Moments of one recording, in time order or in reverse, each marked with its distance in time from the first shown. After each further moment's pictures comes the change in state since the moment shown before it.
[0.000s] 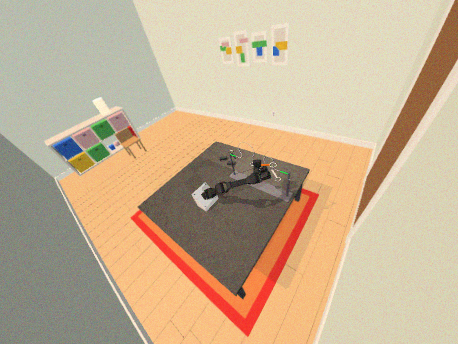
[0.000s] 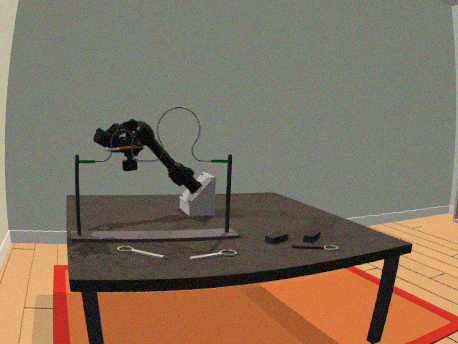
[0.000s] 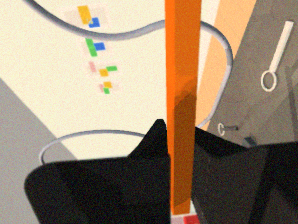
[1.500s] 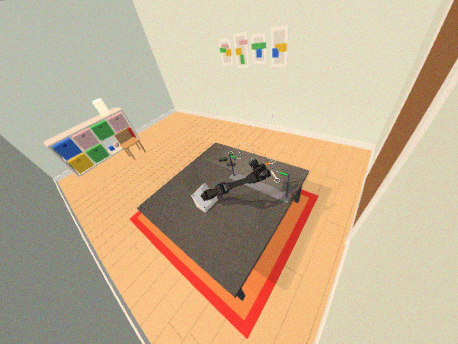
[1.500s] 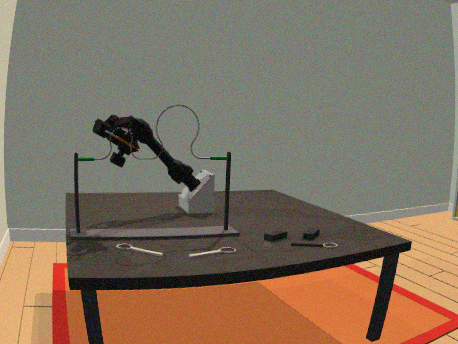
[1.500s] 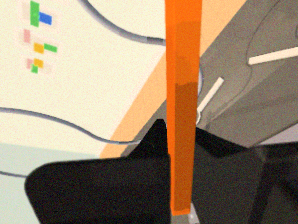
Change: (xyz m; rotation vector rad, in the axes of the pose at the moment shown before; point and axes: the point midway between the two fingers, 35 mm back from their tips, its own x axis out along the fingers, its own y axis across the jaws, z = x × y) arm -0.006 -0.008 0.011 -0.455 -0.005 -0.254
